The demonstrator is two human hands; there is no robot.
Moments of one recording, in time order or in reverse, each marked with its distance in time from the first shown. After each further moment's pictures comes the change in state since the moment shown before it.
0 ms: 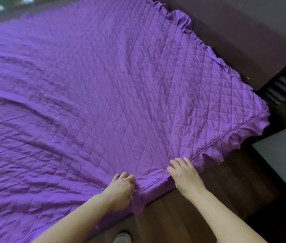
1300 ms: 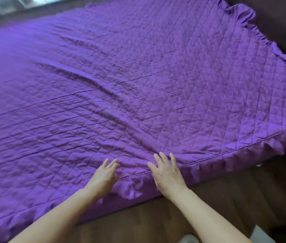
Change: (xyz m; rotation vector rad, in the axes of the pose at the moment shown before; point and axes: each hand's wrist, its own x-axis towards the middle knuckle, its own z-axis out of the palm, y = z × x) left_hand -0.209 -0.137 0.067 -0.181 0.199 -0.428; right_hand 0.023 -0.259 -0.028 0.074 -0.023 -0.135
